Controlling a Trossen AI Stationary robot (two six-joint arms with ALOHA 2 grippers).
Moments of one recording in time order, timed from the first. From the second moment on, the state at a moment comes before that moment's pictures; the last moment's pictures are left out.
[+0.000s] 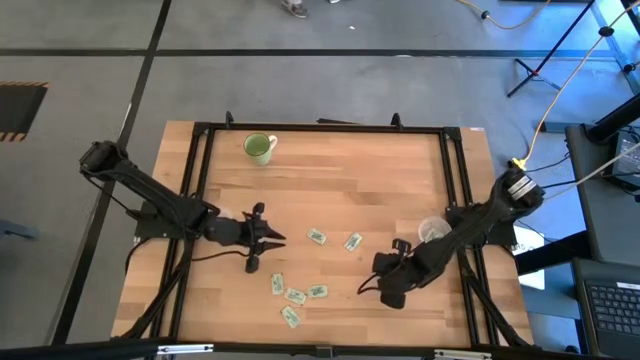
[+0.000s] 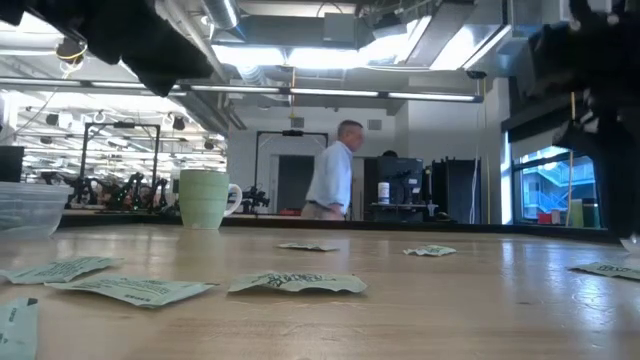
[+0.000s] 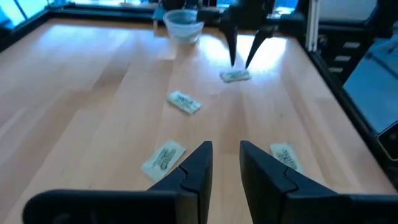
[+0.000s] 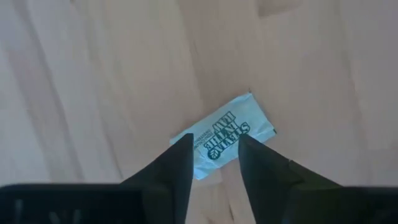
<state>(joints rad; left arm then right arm) -0.45 1.11 0.49 0.19 -0.40 -0.29 0.62 1.67 0.95 -0.61 0.16 0.89</state>
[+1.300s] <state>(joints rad) -0.45 1.11 0.46 0.18 -0.39 -0.25 0.60 1.74 1.03 -0.76 0.19 0.92</state>
